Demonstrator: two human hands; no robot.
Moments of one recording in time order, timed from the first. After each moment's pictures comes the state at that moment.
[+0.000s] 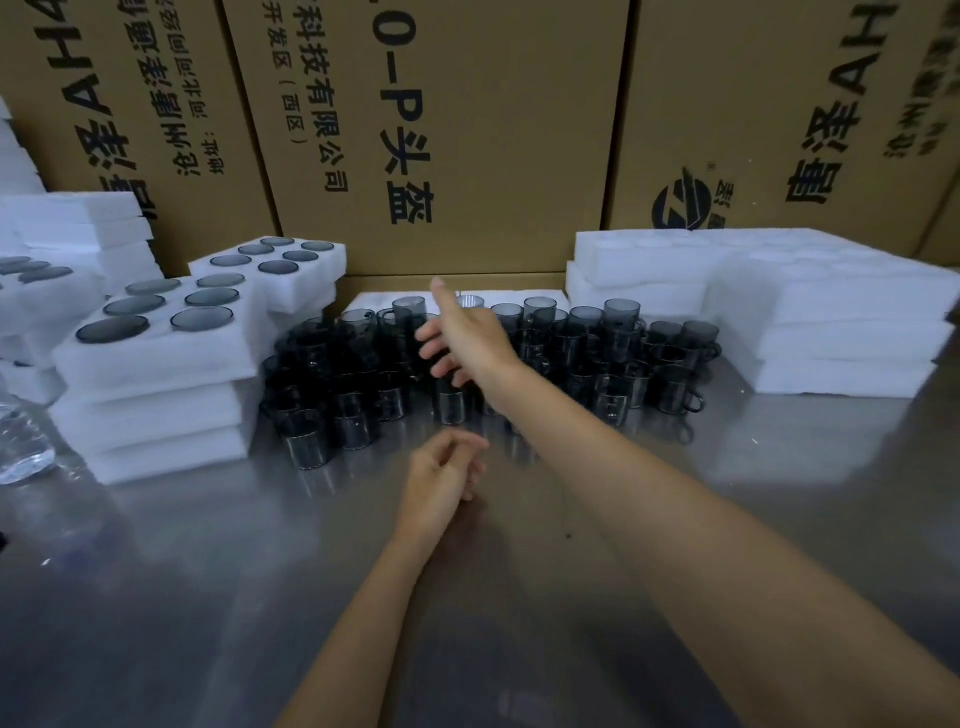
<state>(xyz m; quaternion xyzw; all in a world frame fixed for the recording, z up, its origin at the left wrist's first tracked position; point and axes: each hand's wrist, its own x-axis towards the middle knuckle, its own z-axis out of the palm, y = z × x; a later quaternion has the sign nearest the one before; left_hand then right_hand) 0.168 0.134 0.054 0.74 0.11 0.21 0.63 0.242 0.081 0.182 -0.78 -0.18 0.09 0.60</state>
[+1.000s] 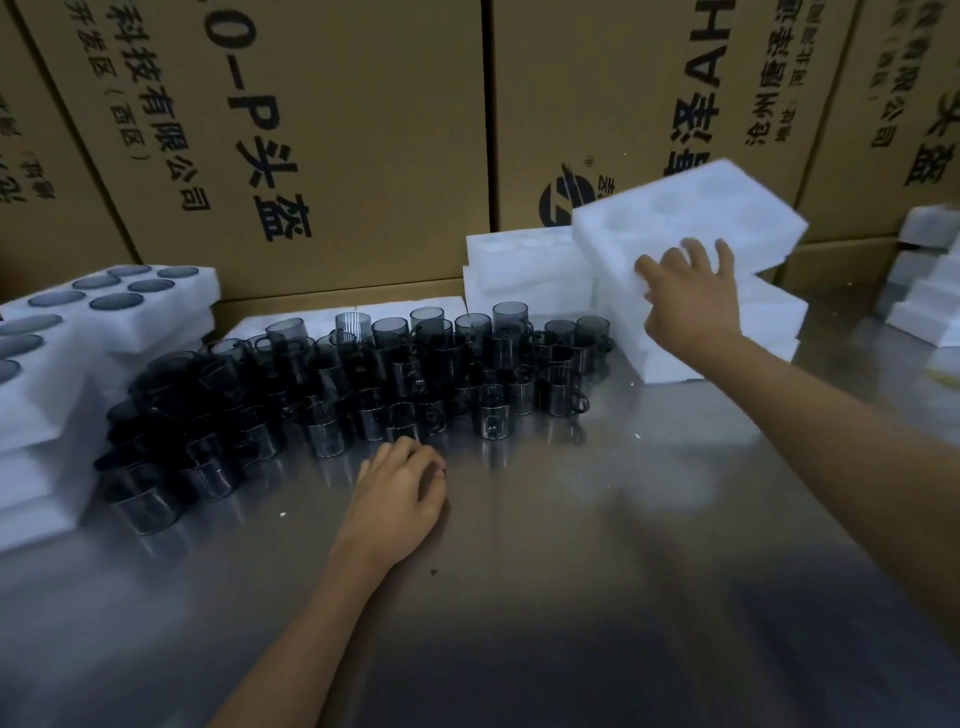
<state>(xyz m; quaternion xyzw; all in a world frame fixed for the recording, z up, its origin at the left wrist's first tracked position) 0.228 0.072 0.044 0.97 -0.04 0.18 0.17 0.383 -0.235 0.181 -0.95 -0.07 -0.29 -0.05</state>
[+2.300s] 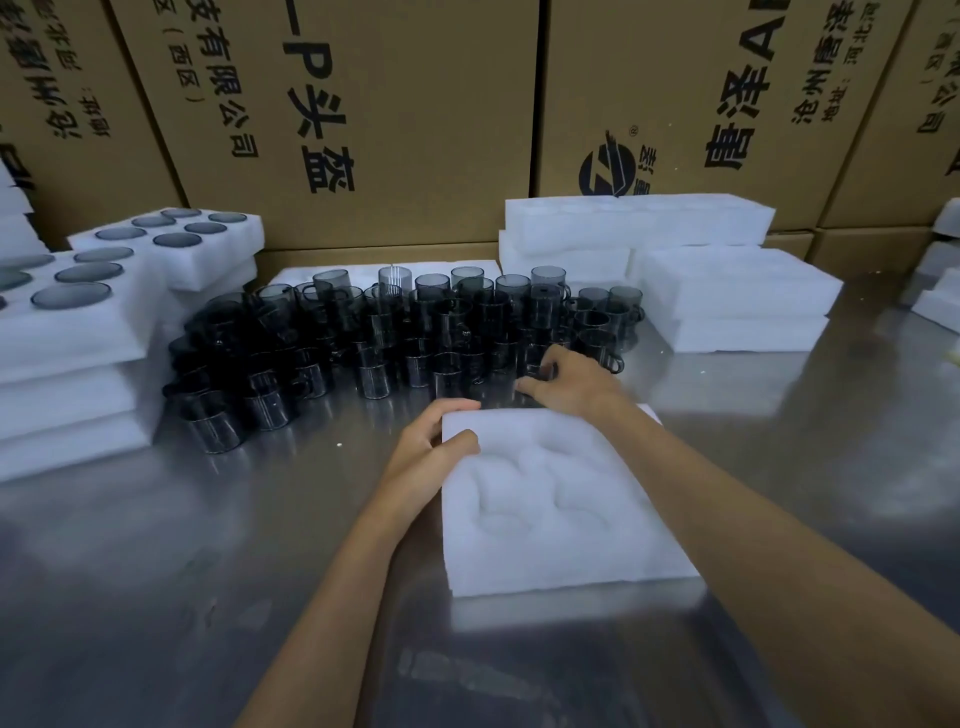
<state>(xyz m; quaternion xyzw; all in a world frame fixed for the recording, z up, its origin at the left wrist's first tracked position) 0.163 0.071 0.067 0.74 0.05 0.06 0.67 0.311 -0.097 0.091 -0.96 -0.09 0.01 0.25</state>
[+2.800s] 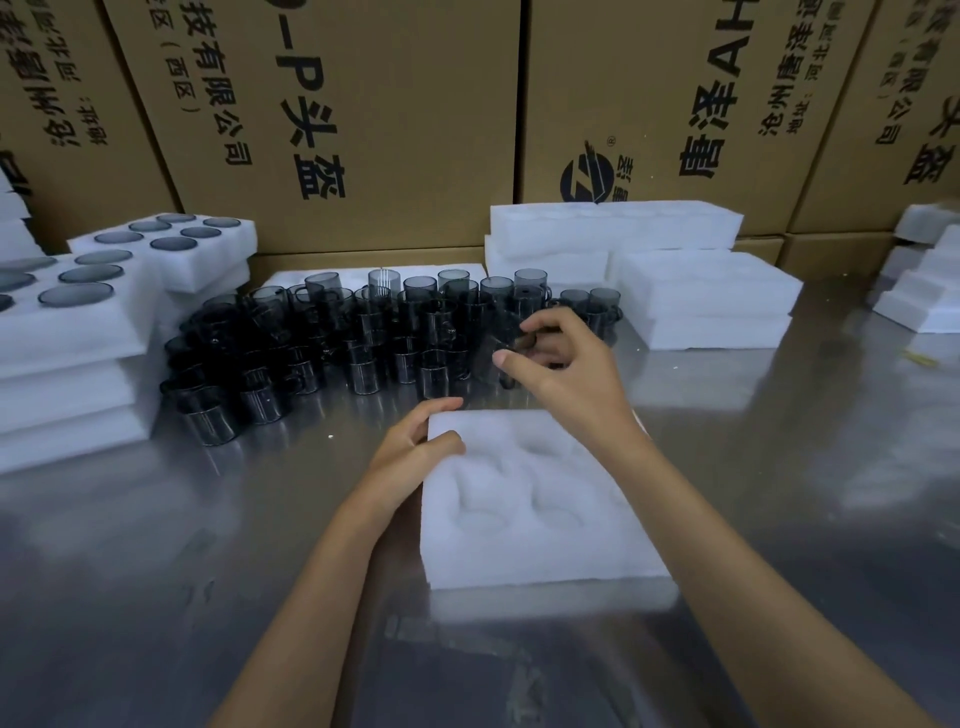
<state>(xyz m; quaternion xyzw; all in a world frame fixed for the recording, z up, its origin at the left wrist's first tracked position) 0.142 0.066 0.078 0.74 0.06 0.03 0.67 0.202 -0.111 0.129 -0.75 -0.19 -0.13 0.63</state>
